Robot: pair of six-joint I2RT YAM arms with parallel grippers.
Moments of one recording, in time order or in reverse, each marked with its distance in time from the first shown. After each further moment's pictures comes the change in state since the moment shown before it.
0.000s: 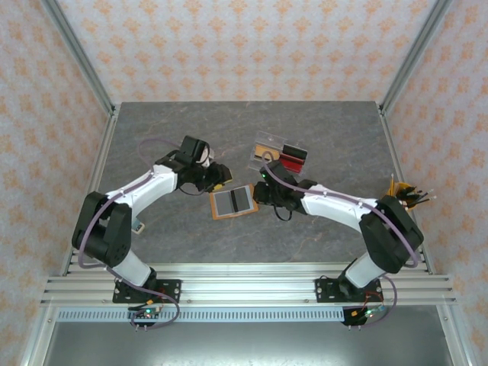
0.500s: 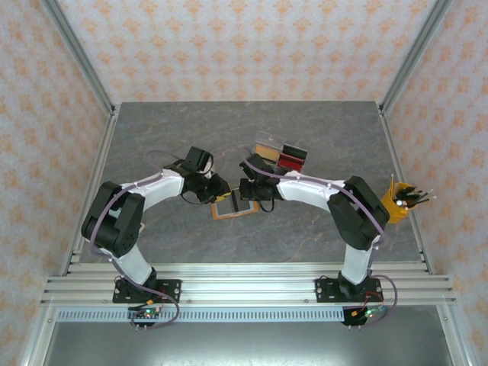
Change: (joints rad) left arm -0.016 0.117 -0.076 0.071 0.019 -0.044; right arm 0.035 0.264 0.248 -0.134 -0.021 -0.028
